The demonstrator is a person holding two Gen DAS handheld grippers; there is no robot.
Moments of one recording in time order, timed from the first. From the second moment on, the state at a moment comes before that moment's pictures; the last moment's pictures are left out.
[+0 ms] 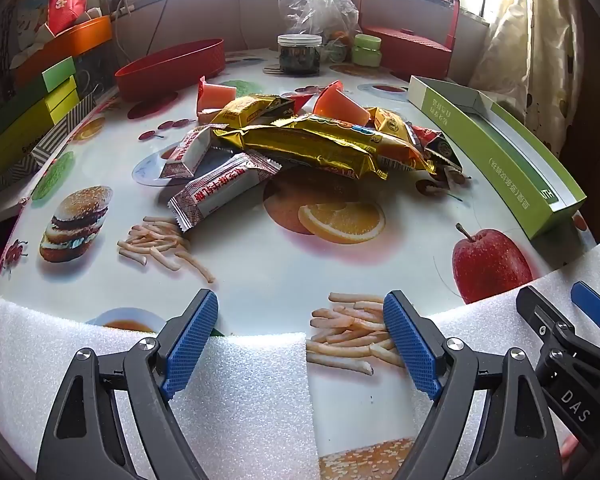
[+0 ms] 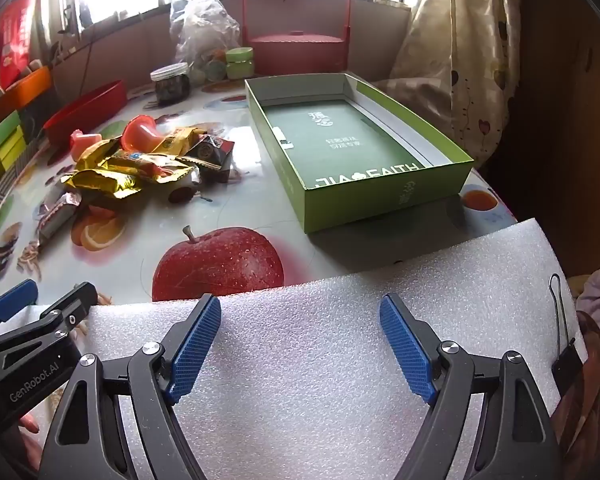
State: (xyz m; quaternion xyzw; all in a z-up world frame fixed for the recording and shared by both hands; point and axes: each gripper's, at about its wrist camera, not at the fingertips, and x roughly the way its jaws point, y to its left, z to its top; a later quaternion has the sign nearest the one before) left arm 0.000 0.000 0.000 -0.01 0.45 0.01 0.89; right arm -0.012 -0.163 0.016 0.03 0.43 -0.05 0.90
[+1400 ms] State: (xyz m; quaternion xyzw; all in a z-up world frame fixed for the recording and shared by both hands) left arm -0.004 0.000 0.004 -0.01 0.44 0.01 0.90; right arm -0.015 -0.163 0.016 0.03 0.42 -0.05 0.90
